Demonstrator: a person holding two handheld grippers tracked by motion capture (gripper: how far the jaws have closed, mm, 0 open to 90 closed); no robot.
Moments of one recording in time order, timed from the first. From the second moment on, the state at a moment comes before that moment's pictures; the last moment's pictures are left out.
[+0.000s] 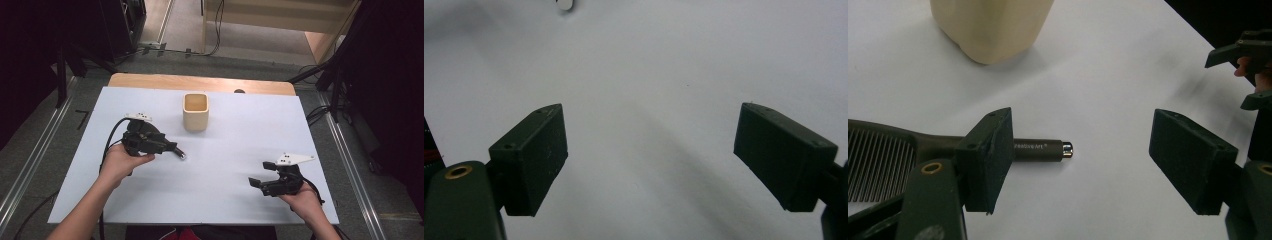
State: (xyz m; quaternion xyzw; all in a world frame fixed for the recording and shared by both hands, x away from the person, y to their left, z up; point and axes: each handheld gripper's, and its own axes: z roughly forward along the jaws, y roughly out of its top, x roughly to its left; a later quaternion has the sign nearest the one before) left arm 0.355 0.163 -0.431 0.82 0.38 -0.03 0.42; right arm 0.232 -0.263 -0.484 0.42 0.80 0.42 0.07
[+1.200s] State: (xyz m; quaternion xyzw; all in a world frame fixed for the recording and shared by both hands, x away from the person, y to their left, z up) left arm 0.377 0.134 -0.454 0.82 0.38 -0.04 0.42; right arm 0.231 -0.265 -0.483 0.42 0.80 0.42 0.08
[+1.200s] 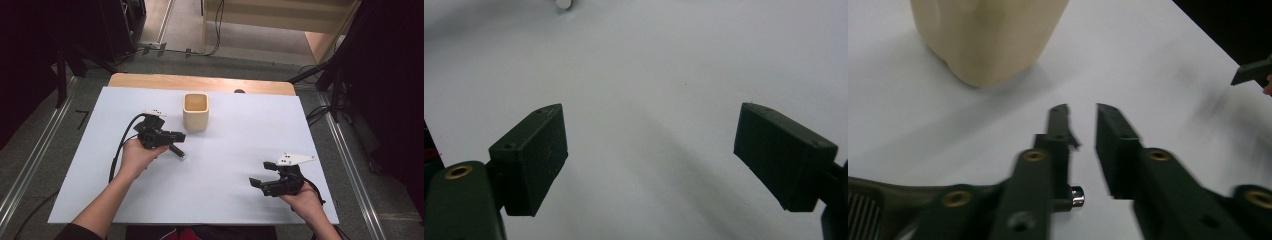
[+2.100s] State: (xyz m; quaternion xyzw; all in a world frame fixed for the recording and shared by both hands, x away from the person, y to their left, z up) left arm 0.387 0.127 -0.494 0.84 0.40 -0.03 0.36; right arm 0.231 -0.265 -0.484 0.42 0.80 0.42 0.08
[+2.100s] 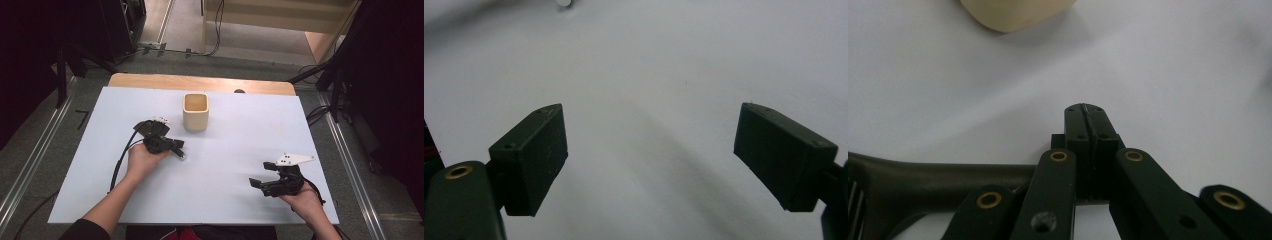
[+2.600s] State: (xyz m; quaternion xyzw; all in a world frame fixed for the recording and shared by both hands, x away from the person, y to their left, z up) left arm 0.387 0.131 -0.497 0.84 0.41 -0.04 0.35; right arm 0.231 -0.265 -0.484 0.42 0.80 0.41 0.07
